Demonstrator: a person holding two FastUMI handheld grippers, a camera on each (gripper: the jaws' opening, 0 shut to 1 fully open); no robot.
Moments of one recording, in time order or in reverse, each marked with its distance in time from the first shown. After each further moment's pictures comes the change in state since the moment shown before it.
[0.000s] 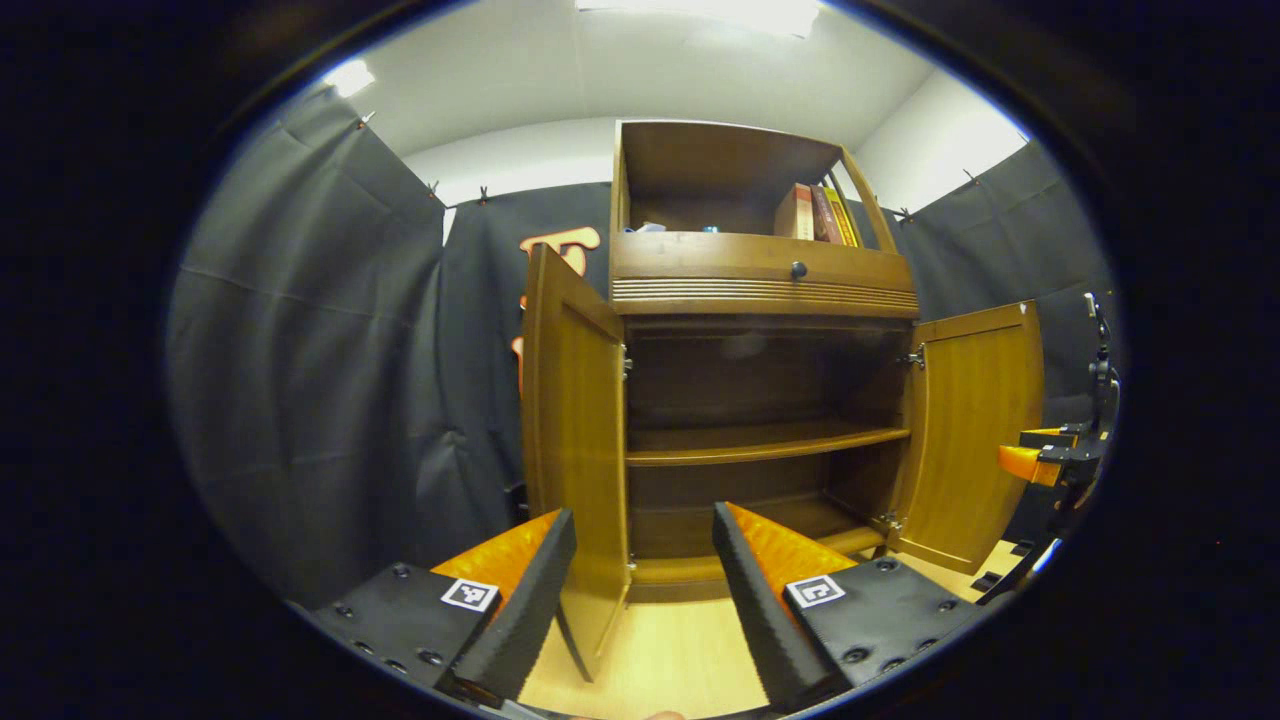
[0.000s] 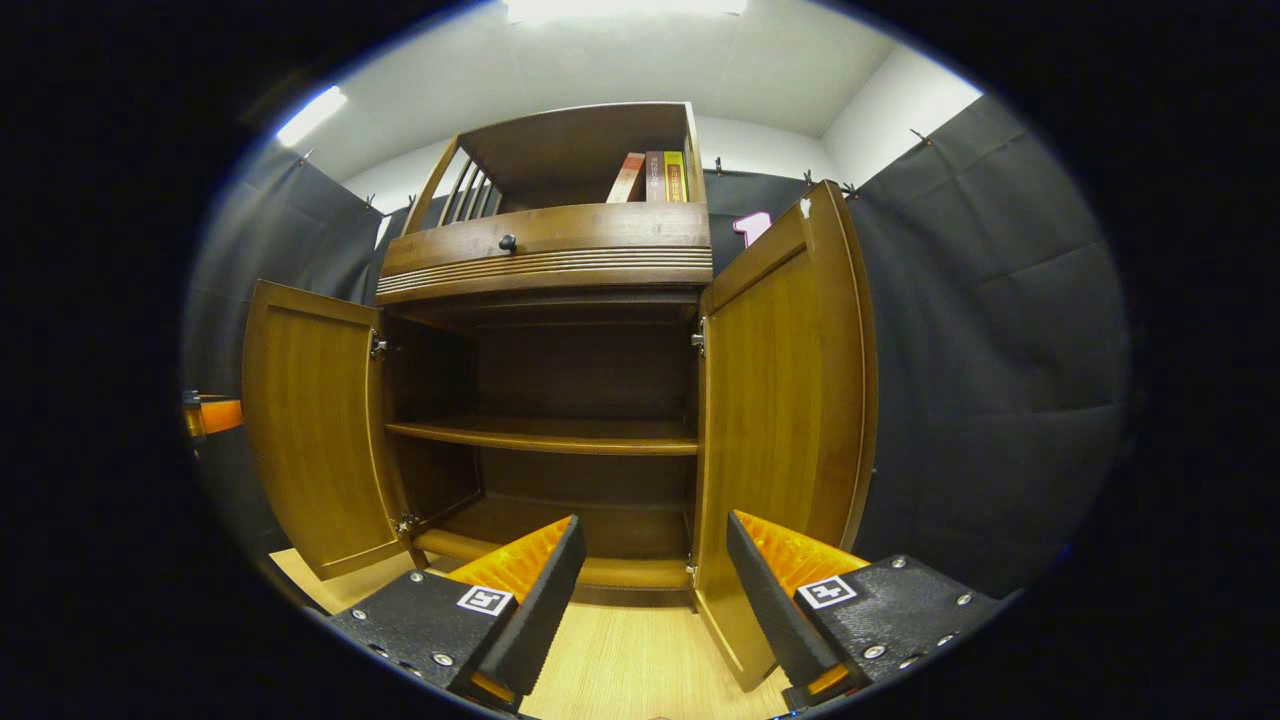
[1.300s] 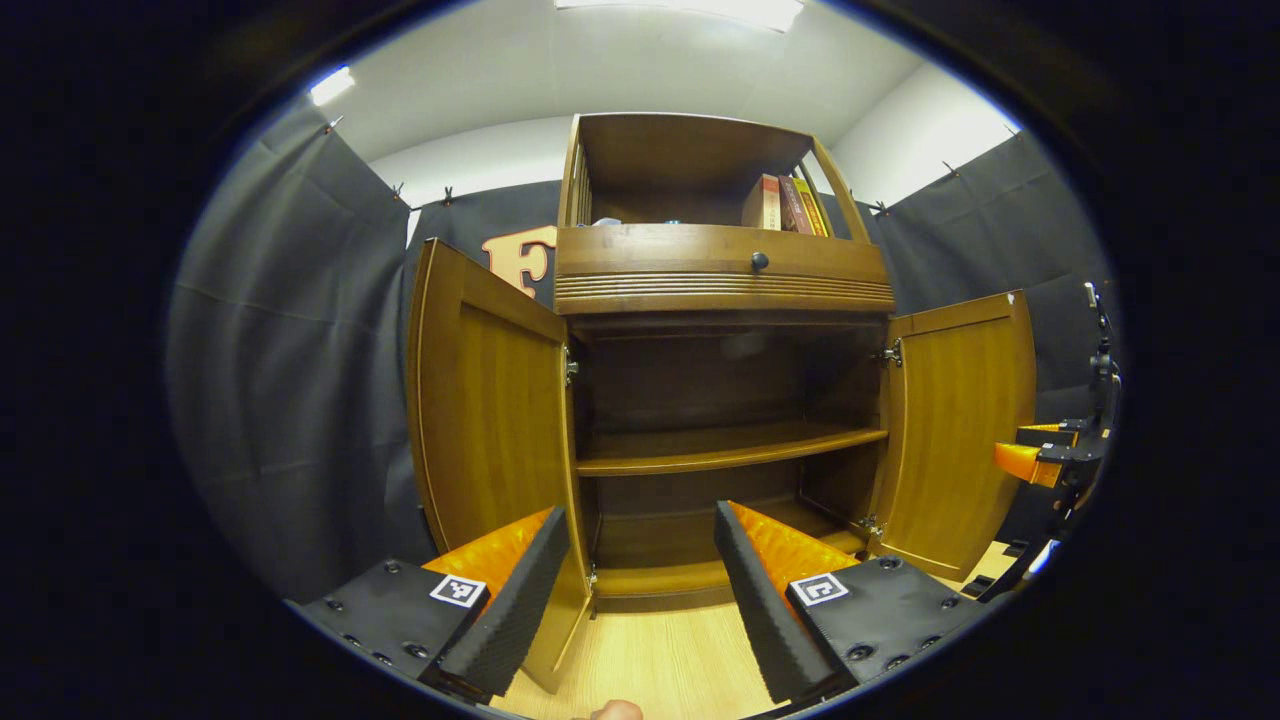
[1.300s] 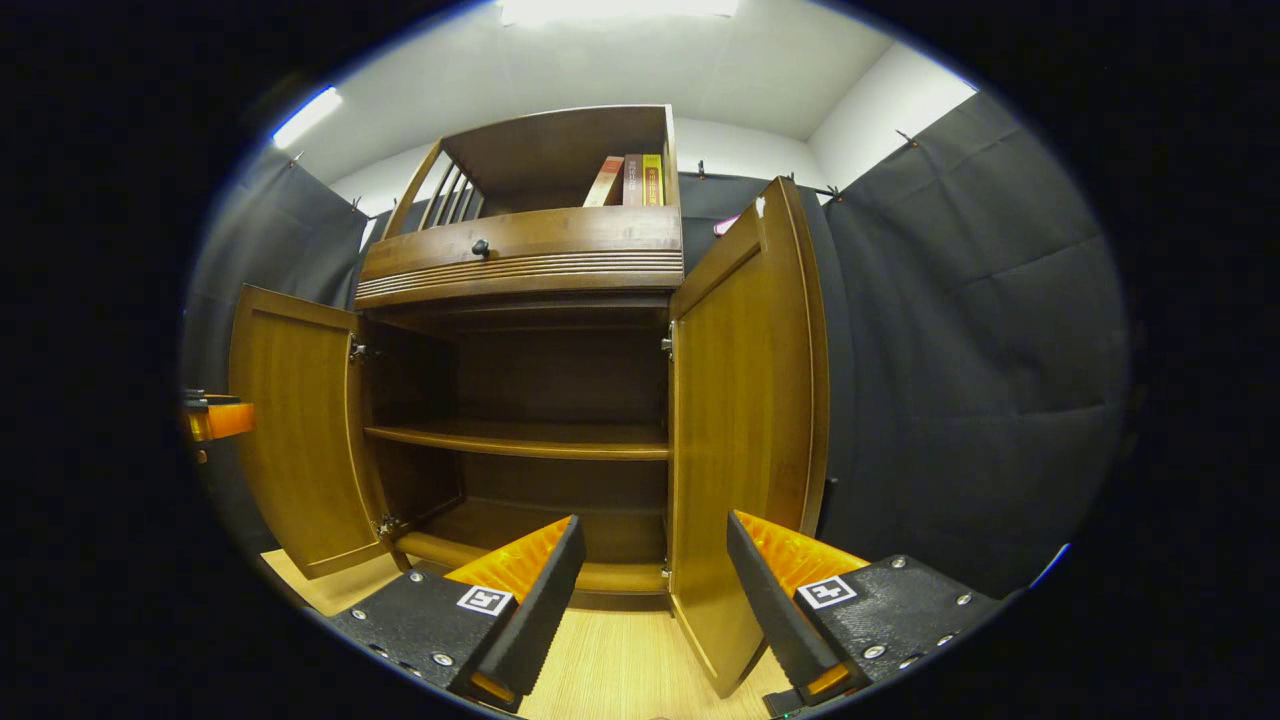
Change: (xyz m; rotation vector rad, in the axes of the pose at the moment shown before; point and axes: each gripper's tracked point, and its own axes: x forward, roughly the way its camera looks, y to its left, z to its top) left arm 0.031 -0.032 0.008 0.045 -0.010 -0.036; right arm 0.010 -0.031 -0.003 0.003 -0.019 -0.020
